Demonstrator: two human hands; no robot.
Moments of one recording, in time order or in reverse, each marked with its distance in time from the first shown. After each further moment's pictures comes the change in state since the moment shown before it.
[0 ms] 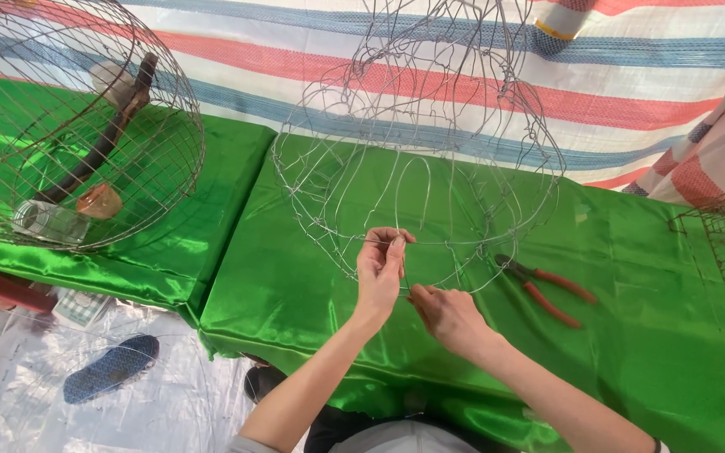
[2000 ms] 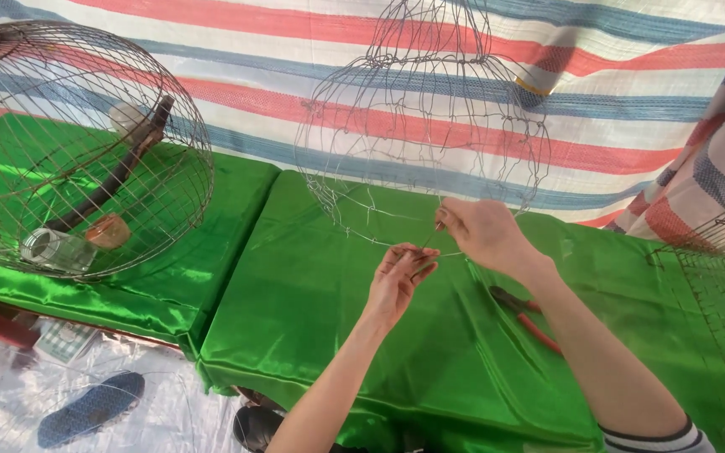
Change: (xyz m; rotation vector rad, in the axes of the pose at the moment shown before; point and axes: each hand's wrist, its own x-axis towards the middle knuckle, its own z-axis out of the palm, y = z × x) left_hand 0.039 -0.058 -0.006 -0.674 -0.152 -0.311; right_hand 0.111 -0.006 -0.199 0.038 0.000 0.173
